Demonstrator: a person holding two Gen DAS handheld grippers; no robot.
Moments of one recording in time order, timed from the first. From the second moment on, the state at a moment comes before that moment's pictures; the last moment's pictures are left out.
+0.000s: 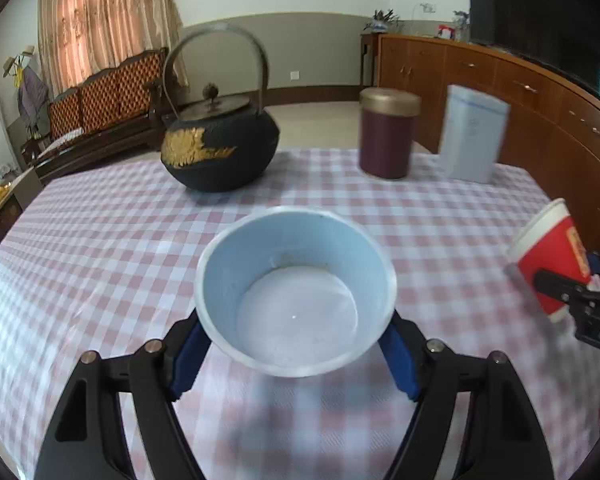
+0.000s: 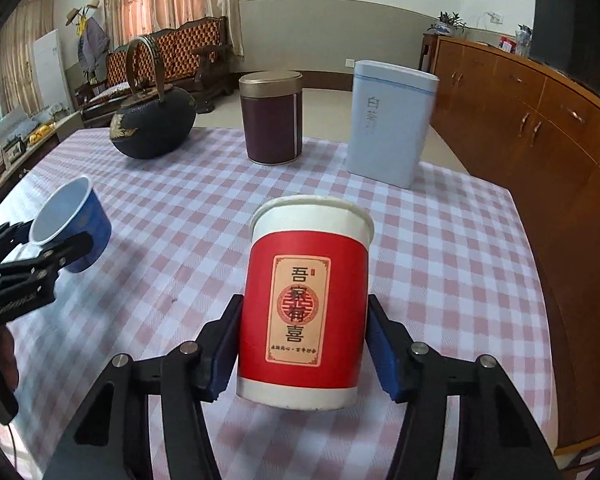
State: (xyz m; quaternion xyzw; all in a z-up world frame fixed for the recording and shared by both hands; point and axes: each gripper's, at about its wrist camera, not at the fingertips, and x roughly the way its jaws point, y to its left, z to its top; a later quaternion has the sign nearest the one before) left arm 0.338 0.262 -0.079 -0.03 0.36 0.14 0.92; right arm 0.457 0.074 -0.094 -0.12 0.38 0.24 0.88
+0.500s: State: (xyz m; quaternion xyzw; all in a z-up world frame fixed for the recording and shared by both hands) left arm 0.242 0.170 -0.029 -0.02 0.33 0.11 0.94; right arm 0.353 0.000 -0.047 -0.11 0.36 0.23 0.90
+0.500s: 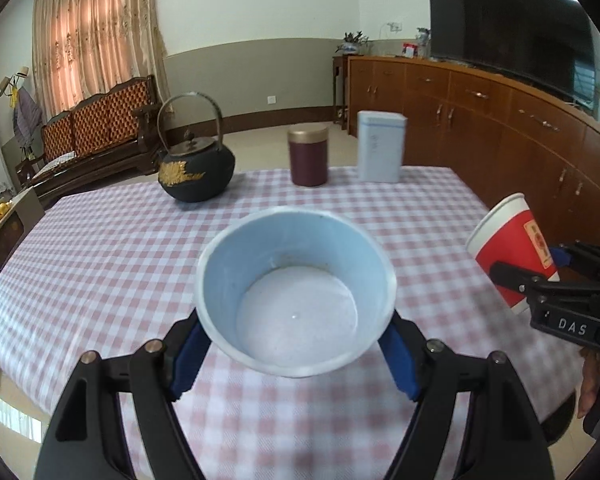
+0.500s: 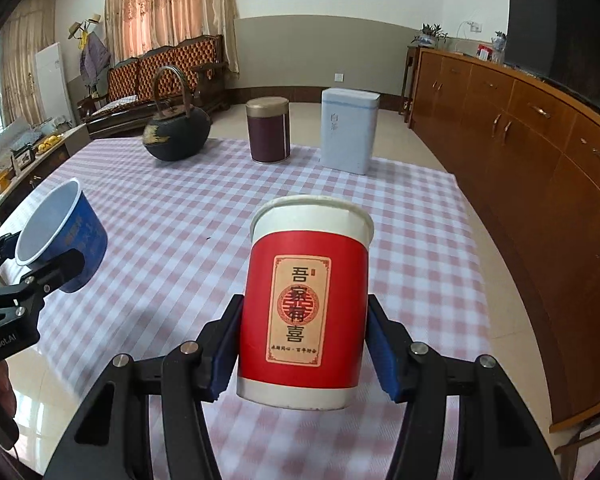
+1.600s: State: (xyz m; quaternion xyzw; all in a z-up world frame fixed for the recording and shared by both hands) left arm 0.206 -0.013 -0.017 0.03 0.30 -0.04 0.95; right arm 0.239 -0.211 -0.016 -0.06 0.35 0.11 0.93
